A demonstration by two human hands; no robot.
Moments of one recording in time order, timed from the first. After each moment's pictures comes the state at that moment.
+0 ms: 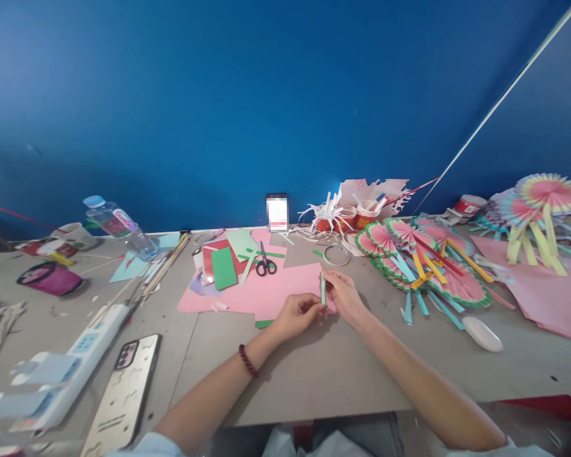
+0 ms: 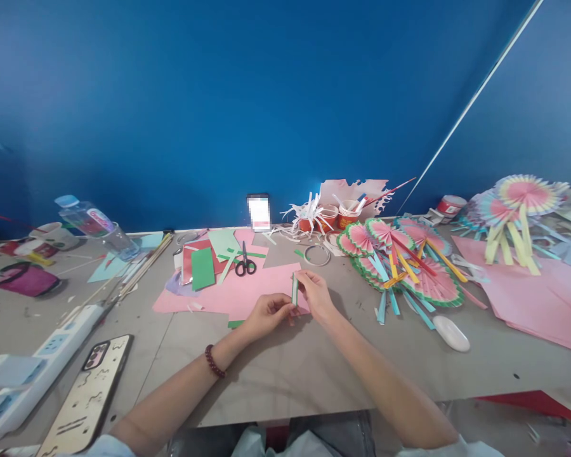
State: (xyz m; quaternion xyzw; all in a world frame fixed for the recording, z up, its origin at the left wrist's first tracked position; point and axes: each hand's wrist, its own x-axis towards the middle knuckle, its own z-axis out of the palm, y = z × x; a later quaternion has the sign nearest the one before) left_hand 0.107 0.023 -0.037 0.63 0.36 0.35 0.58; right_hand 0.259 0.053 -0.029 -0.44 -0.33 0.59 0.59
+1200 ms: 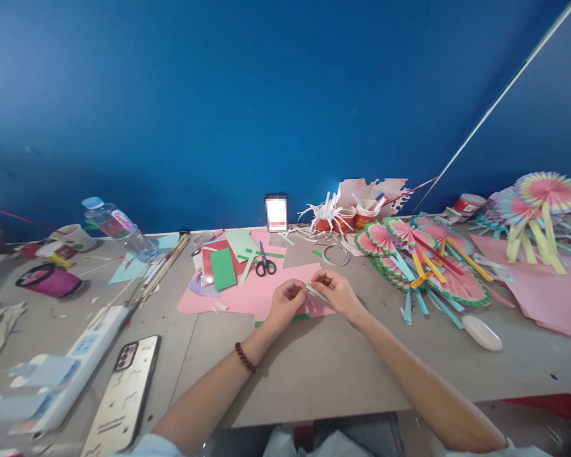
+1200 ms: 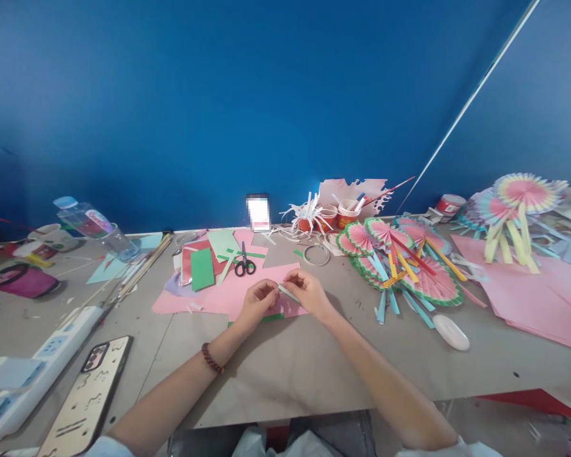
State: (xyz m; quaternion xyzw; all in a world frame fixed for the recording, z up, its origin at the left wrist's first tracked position) left_hand 0.101 0.038 -0.034 0.49 0.40 0.51 0.58; right_hand 0.265 0.054 -0.026 -0.43 -0.56 0.51 0.49
